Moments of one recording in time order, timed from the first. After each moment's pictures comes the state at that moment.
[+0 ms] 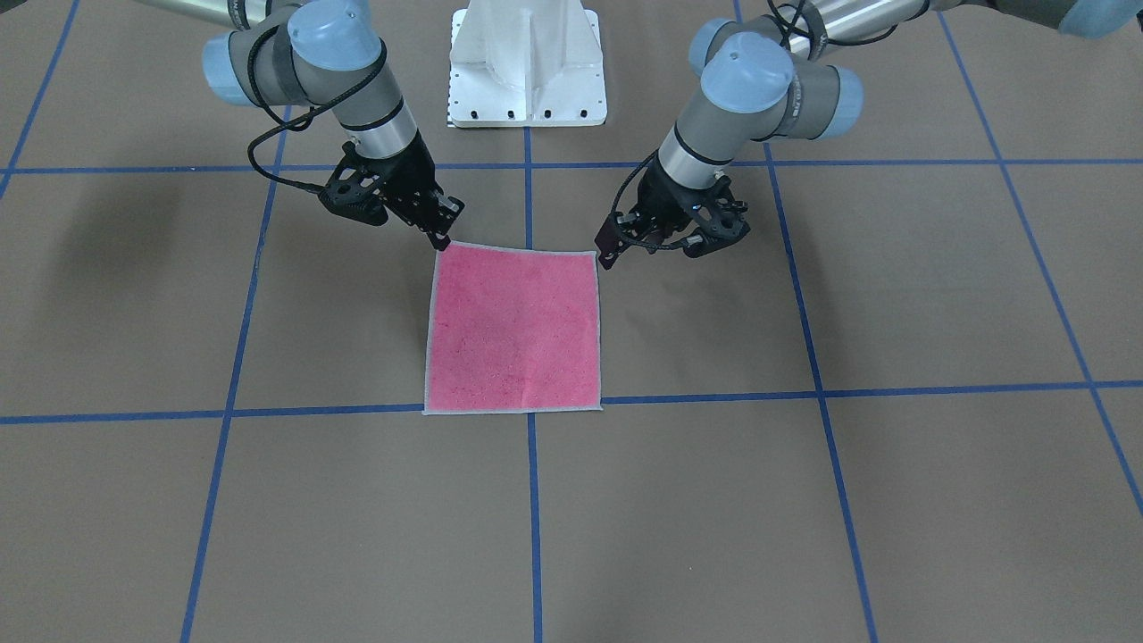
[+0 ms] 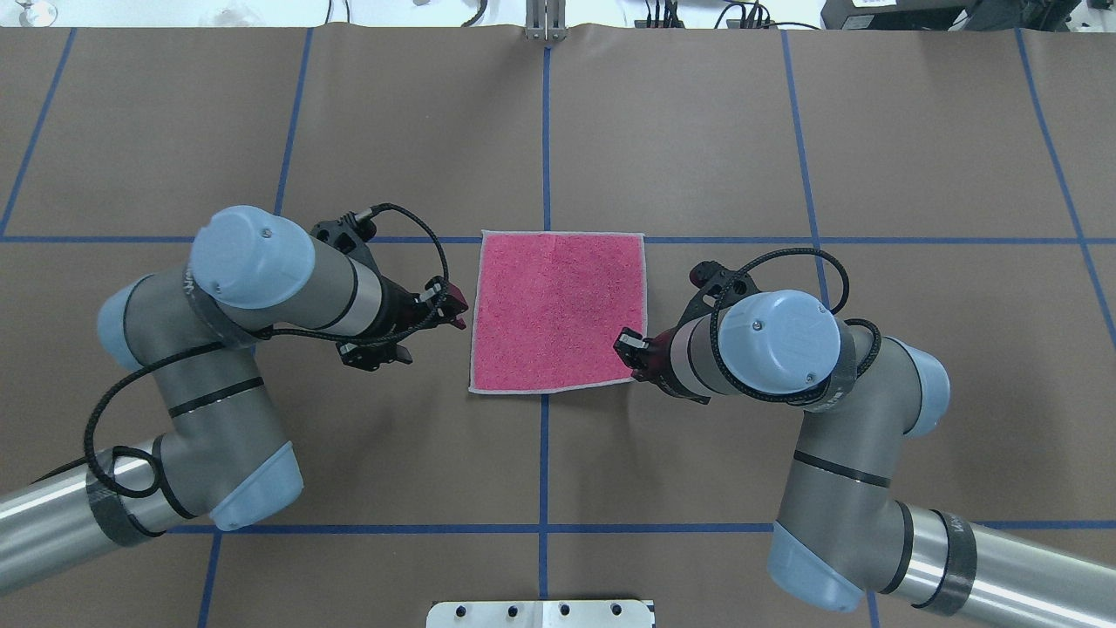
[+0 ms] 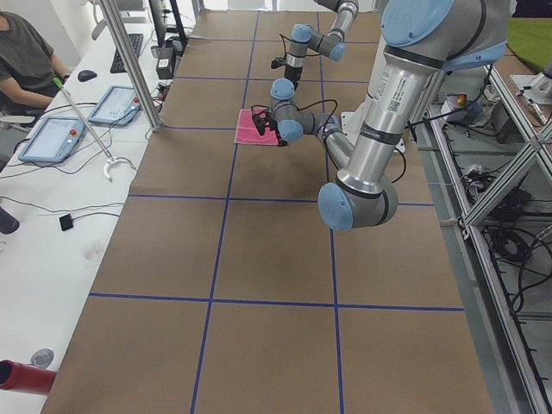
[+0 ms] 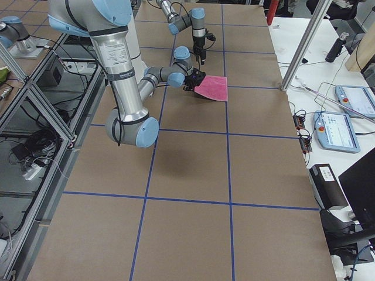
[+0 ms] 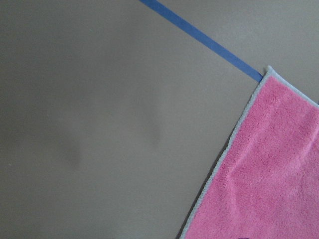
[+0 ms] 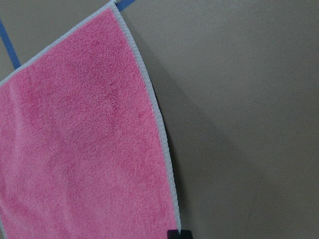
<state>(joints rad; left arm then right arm) -0.53 -2.06 -1.71 -1.99 -1.92 -1.79 0.43 -1.17 1.84 -1.25 1.74 1.84</state>
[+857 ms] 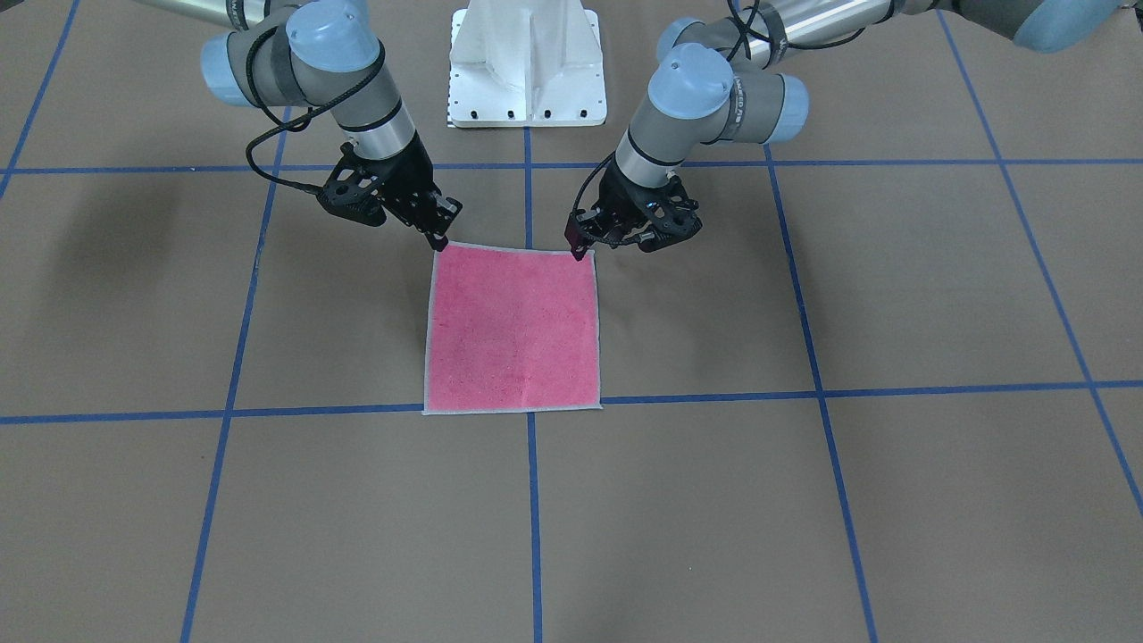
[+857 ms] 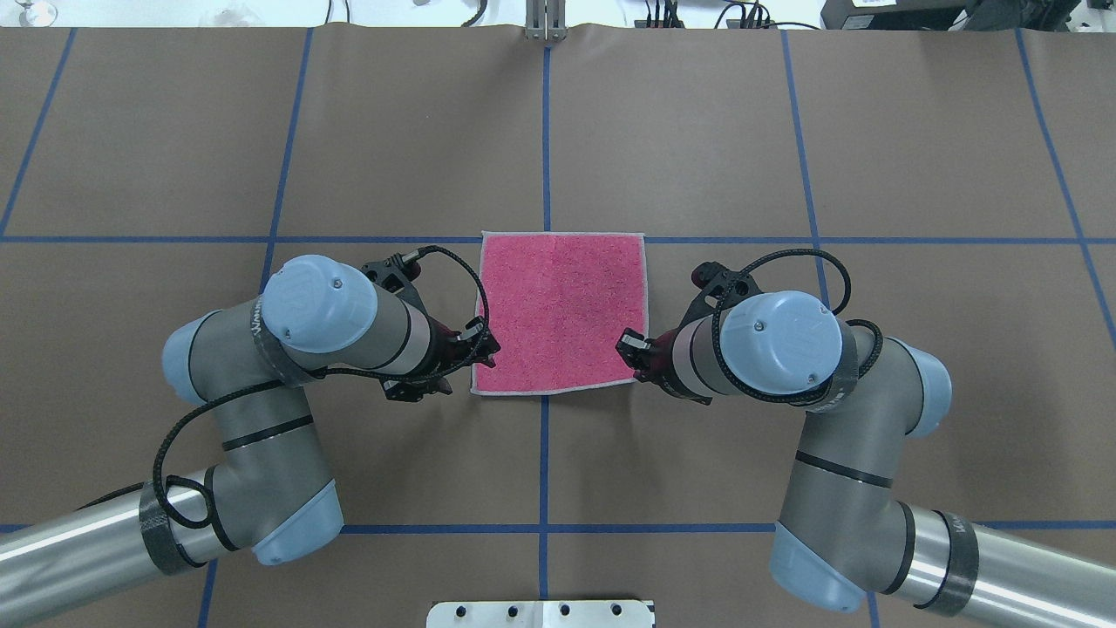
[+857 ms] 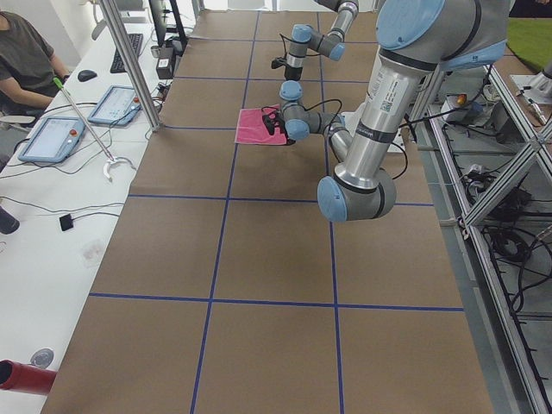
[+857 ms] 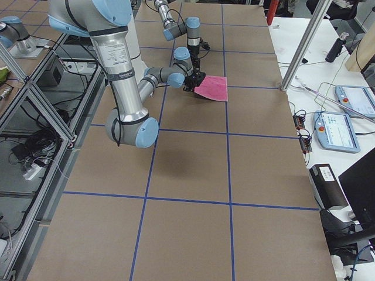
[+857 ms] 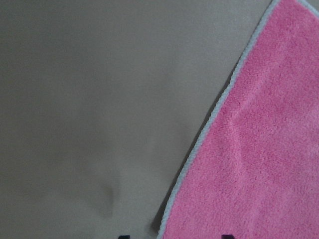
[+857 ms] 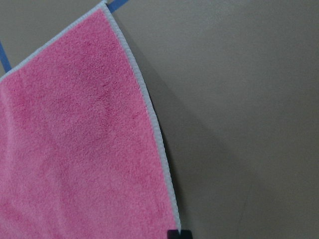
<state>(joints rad) -0.46 -2.10 -1.66 -2.00 -1.90 -1.81 0.43 -1.17 1.84 -1.25 1.74 1.83</state>
